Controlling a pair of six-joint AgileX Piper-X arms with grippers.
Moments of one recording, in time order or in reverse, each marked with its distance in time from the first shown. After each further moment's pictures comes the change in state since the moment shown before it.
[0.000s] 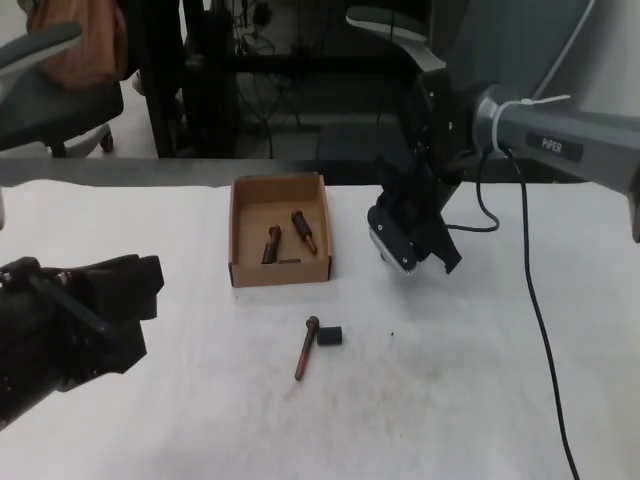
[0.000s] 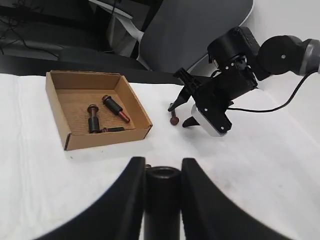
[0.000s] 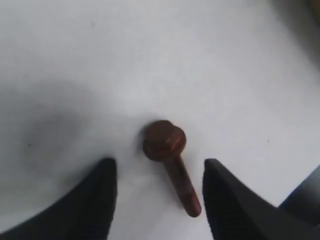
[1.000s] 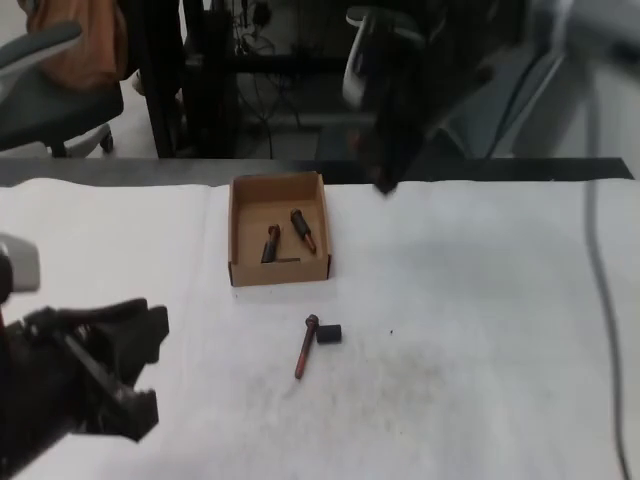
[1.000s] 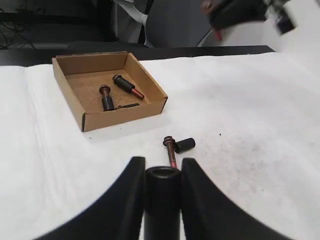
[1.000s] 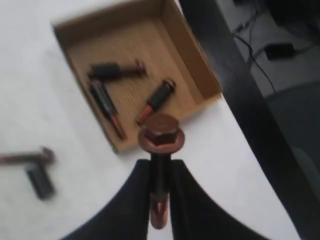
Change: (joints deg) left arm 0.0 0.0 6.7 -3.9 0.0 9.5; right arm 5.0 -22.2 2.7 4.7 -15.2 73.4
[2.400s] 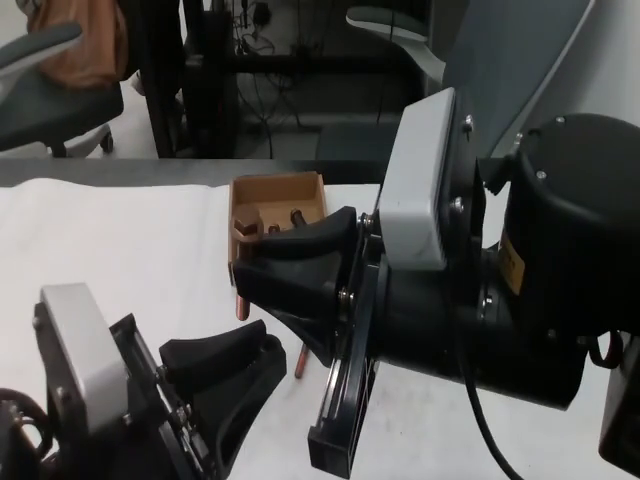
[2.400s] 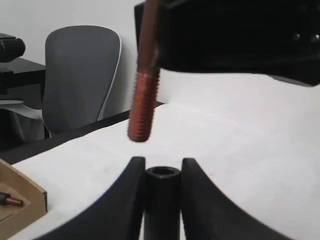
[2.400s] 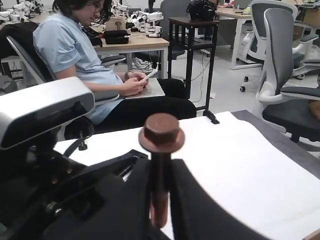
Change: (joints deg) left arm -31.5 4.8 7.6 -32.7 -12.0 5.7; right arm 32.9 -41.9 55.7 -60.1 3.2 39.3
